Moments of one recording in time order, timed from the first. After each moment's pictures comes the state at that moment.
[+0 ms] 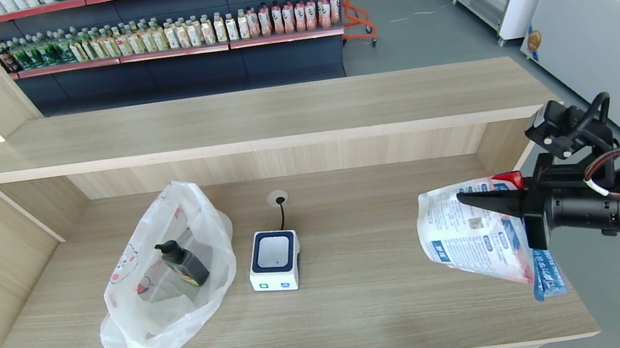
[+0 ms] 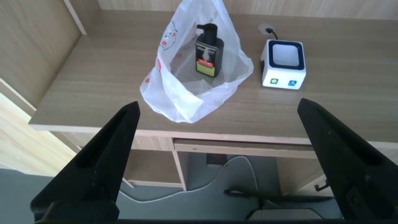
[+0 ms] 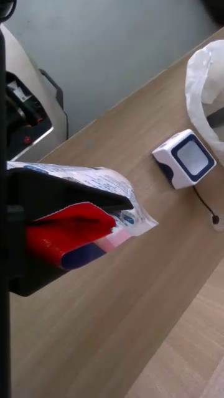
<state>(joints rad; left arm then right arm) 0.00 0.00 0.00 0.00 -0.01 0.00 0.28 1.48 -0.65 -0.55 0.48 -0.38</state>
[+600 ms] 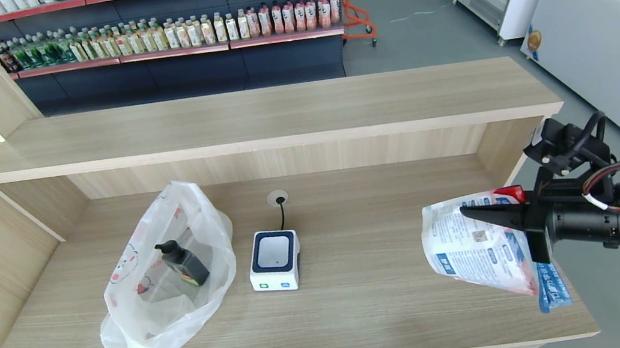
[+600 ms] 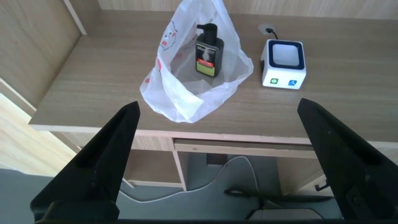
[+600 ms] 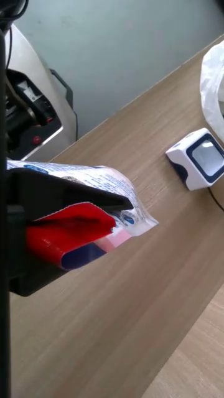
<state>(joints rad) 0.00 0.00 0.00 0.00 -0.01 0.00 0.27 1.49 -0.61 -0.56 0.49 -0.39</state>
